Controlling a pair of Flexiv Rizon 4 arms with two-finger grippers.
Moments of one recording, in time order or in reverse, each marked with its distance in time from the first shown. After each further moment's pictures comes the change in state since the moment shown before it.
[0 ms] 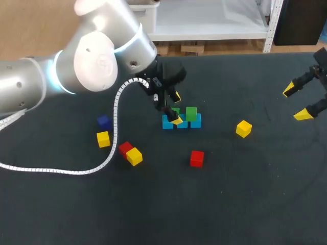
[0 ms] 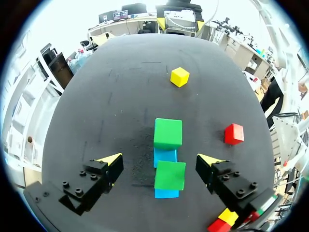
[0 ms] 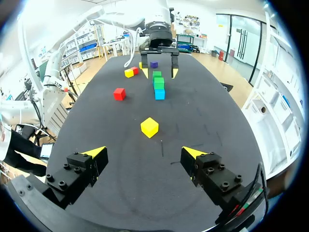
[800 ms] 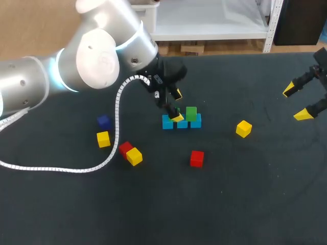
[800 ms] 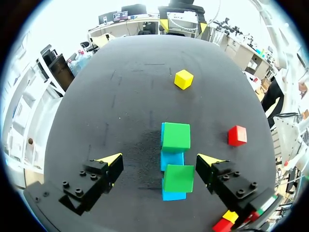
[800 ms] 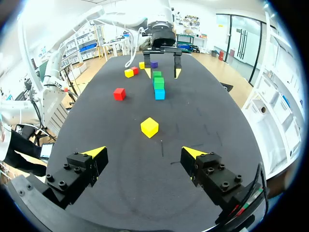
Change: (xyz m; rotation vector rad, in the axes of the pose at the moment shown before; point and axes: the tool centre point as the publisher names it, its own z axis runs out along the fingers) left arm -0.004 0.009 0.000 -0.005 -0.007 0.009; right arm 0.000 0.000 0.000 0.000 0.000 0.000
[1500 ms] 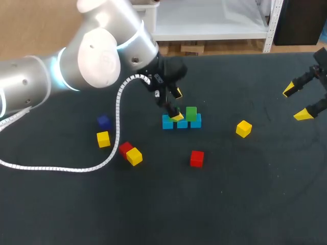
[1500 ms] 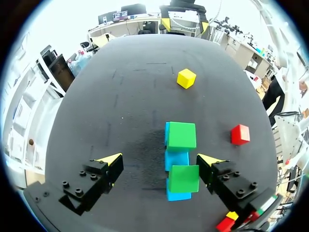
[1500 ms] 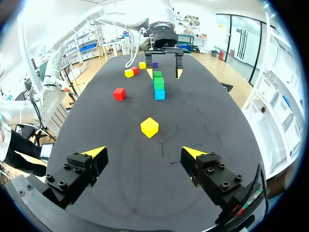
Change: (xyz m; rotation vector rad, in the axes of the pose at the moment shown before) left arm 0.001 0.007 0.002 -0.006 0.005 0.008; right arm 0.000 0.000 0.000 0.000 0.000 0.000
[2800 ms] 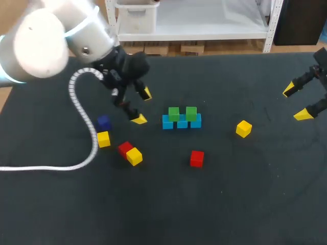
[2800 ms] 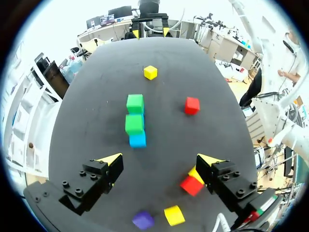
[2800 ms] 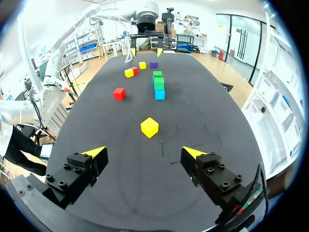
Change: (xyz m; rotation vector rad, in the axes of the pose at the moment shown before) left arm 0.062 -0.067 -0.098 0.068 0.016 0.074; right arm 0.000 0.000 0.000 0.000 0.000 0.000
